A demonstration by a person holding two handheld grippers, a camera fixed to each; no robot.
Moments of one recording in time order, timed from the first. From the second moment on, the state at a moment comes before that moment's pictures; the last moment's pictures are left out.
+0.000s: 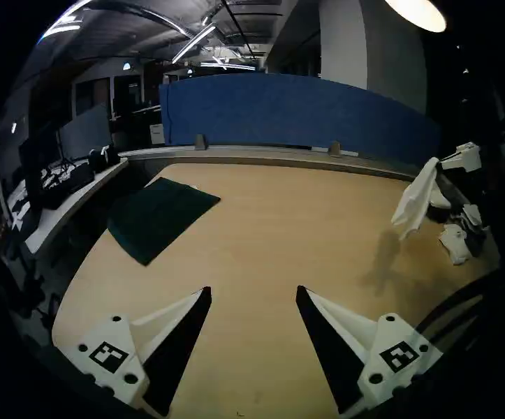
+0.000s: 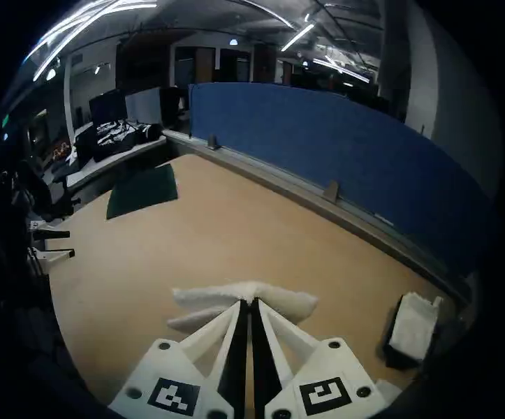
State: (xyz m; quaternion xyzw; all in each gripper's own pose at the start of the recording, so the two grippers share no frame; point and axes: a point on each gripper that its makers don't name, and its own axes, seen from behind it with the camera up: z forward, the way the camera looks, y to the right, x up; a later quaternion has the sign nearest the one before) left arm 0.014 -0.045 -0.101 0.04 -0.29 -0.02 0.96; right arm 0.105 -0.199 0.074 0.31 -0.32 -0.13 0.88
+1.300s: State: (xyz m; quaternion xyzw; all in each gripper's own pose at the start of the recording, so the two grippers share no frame) left arm 0.018 -0.024 -0.094 0.04 -0.30 0.00 0.95; right arm 0.116 0.049 0.131 0.16 -0.34 -0.14 0.92
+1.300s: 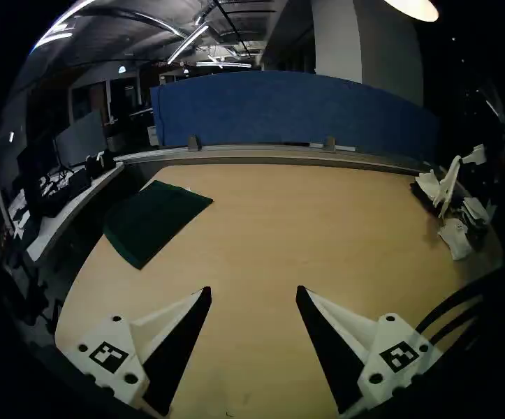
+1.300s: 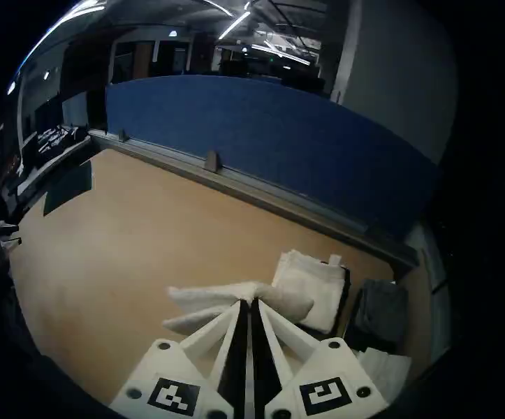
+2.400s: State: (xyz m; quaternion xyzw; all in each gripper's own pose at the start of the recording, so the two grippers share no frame) left arm 0.018 -0.004 -0.096 0.03 -0.31 0.02 0.95; right arm 0.037 0.117 0.062 0.12 -0.40 -0.11 0.91
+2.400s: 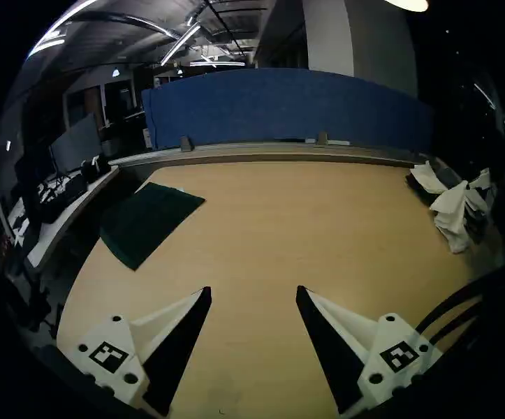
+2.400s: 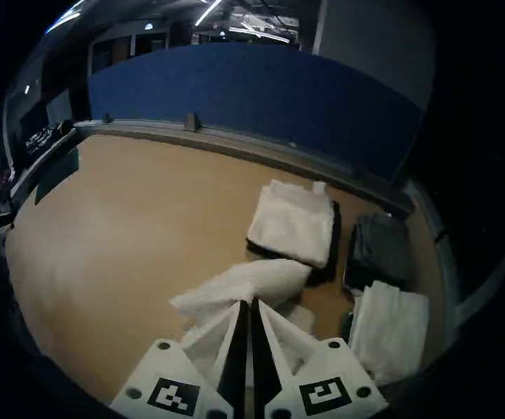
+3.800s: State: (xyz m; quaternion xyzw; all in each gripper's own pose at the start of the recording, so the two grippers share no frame) left arm 0.022 0.010 -0.103 0.02 -0.31 0.04 0.95; right arm -0.094 0.223 -0.037 -0.05 -0.48 -0.02 0.87
